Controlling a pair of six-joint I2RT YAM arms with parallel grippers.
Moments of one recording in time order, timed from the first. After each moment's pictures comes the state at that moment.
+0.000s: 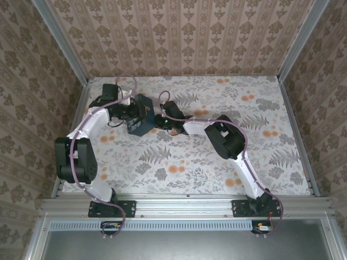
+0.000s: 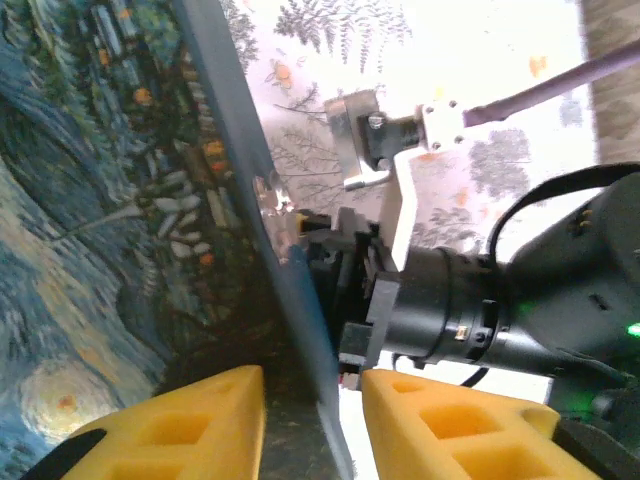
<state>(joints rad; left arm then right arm) -0.15 1.63 1.24 -0.58 0.66 -0.25 0.67 2.38 1.62 0.16 -0.32 0.79</state>
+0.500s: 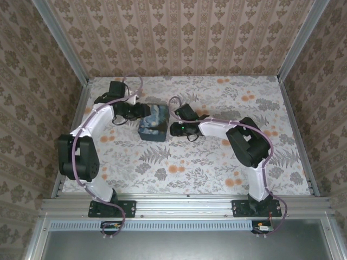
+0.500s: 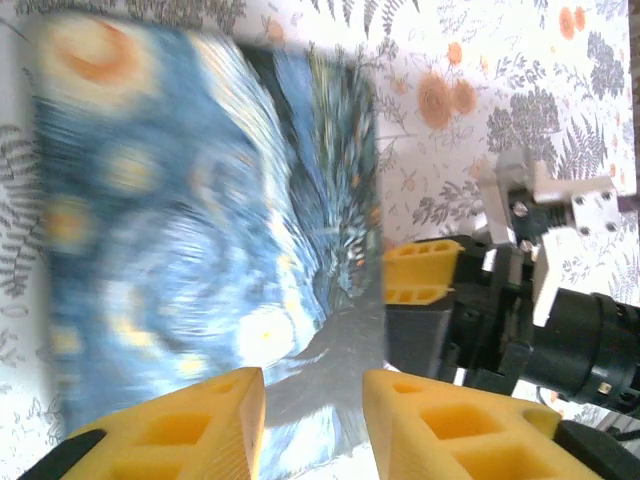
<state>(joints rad) -0.21 1.68 1.33 -0.68 0.60 -0.25 0.61 2.02 1.30 -0.23 -0.11 0.48</state>
